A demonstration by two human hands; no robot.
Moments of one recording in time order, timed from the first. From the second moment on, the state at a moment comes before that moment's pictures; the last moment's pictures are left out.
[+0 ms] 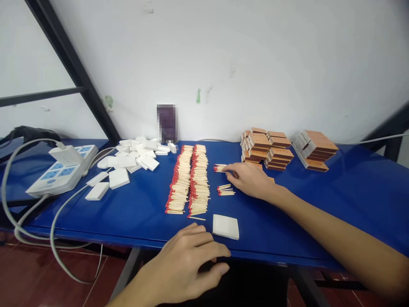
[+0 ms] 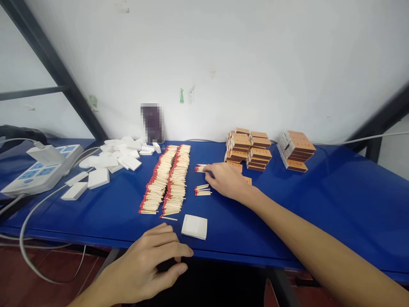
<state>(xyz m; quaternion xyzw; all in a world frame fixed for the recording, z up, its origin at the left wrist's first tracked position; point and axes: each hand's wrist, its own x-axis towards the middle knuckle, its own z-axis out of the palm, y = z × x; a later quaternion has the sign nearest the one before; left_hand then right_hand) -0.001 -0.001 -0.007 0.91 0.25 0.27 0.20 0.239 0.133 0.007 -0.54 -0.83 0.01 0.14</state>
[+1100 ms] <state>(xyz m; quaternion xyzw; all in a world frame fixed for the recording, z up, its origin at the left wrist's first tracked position) 0.002 -0.003 -0.012 0.85 0.36 0.35 0.16 0.243 0.101 0.026 -0.47 -0.87 0.12 0.08</state>
